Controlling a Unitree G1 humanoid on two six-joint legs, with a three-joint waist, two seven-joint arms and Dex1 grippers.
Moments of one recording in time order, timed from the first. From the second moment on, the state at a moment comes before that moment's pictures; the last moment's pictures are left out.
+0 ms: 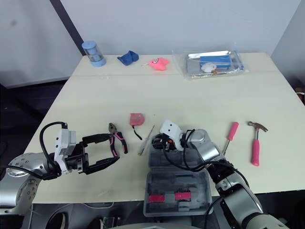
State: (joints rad) left arm 0.14 0.79 0.28 -0.22 -0.57 0.19 -1.22; right arm -0.56 -0.15 0.39 0.39 -0.02 0.21 0.93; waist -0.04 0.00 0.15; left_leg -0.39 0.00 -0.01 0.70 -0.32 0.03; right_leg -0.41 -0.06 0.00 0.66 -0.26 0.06
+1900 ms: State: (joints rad) left arm 0.34 0.67 0.52 0.16 -0.54 0.05 -1.11; right arm 0.44 -0.55 -0.79 0.18 0.51 0.06 0.87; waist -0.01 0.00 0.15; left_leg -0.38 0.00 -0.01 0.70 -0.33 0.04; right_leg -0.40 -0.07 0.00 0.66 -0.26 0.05
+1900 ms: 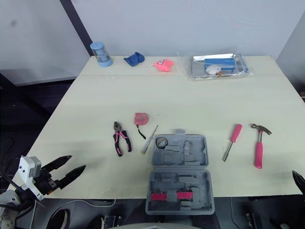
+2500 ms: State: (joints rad) left arm 0.22 0.55 0.33 -0.25 -0.55 0.35 -0.80; right arm 0.49 -0.61 -0.60 -0.40 0.71 0.26 0.93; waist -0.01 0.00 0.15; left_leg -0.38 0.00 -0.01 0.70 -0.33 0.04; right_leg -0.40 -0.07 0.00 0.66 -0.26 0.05
